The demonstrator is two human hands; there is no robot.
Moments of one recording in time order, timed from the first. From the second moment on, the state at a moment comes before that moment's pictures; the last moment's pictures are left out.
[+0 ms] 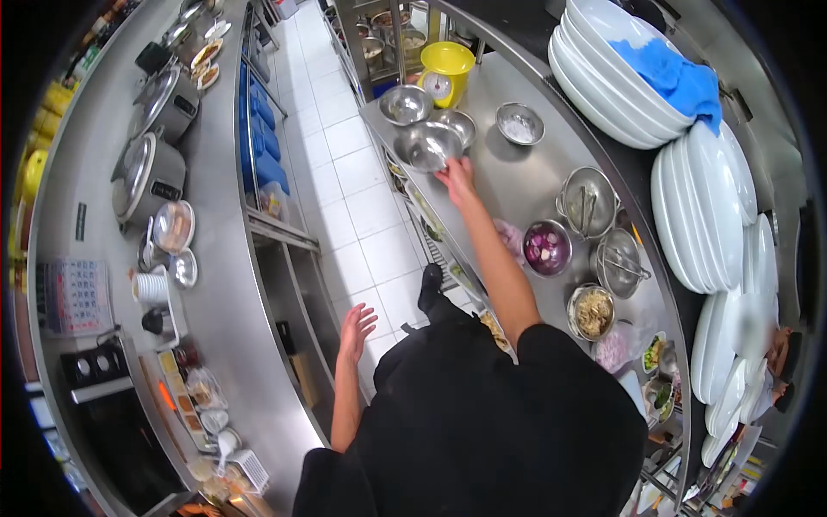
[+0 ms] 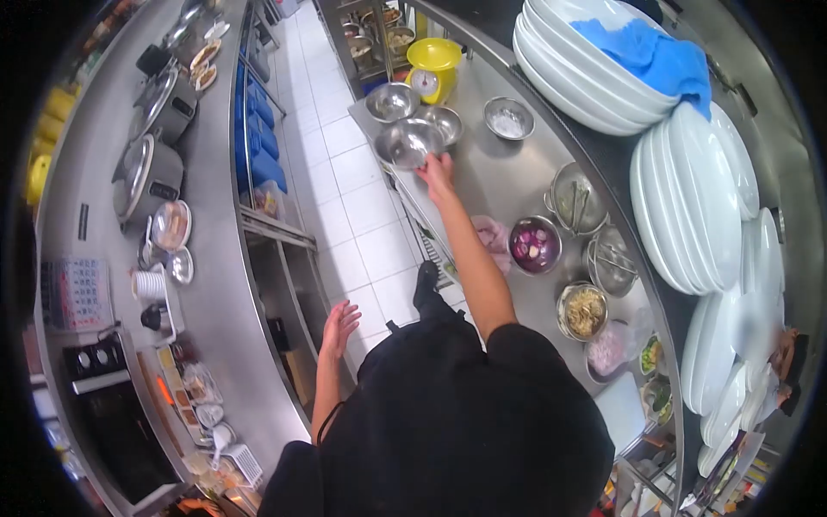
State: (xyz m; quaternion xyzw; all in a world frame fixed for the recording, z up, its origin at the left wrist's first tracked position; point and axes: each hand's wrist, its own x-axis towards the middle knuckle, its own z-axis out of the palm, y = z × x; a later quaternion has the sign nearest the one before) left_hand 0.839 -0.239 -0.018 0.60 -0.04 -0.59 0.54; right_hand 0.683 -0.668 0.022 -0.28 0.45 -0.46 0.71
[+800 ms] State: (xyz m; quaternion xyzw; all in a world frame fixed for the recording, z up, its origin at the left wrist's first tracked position) left_hand 0.672 -0.542 0.022 0.26 -0.45 -0.85 0.08; right_hand 0.414 -0.192 -0.053 0.05 0.68 -0.61 0.40
